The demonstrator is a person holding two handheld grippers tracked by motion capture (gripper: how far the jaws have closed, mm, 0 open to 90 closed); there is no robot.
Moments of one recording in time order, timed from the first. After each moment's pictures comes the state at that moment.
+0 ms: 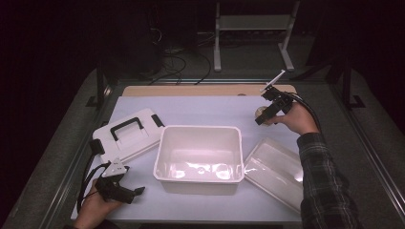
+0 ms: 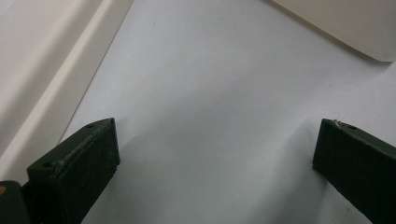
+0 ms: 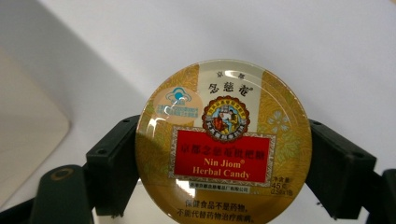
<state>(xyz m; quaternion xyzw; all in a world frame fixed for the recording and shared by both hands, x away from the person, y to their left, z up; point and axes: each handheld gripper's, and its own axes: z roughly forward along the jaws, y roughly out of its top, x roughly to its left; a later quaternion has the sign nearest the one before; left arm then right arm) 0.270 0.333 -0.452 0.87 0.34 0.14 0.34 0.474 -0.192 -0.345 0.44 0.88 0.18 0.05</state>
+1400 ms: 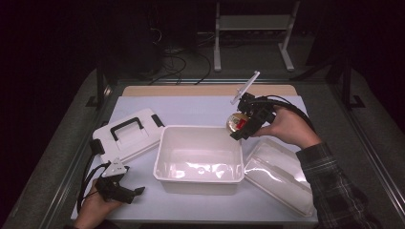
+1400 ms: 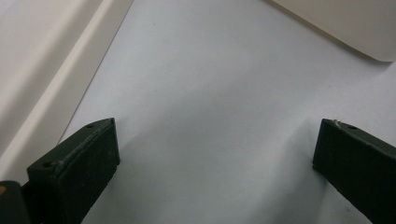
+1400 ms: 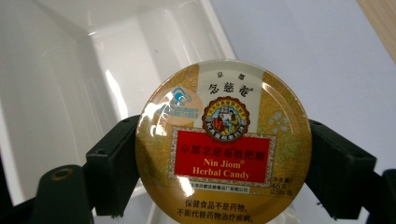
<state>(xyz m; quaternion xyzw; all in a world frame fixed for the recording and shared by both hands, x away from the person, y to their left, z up) 0.270 0.333 -0.452 0.86 0.34 0.14 0.35 0.377 -0.102 -0.265 0.21 0.95 0.23 0.06</state>
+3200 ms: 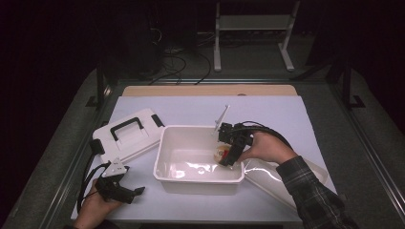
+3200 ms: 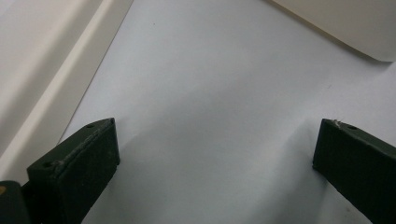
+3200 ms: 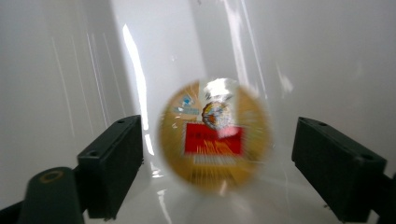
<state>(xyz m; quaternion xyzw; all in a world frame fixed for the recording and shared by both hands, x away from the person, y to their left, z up) 0.270 0.333 -0.452 0.86 0.34 0.14 0.35 0.364 -0.057 -0.342 0.15 0.97 0.17 0.01</state>
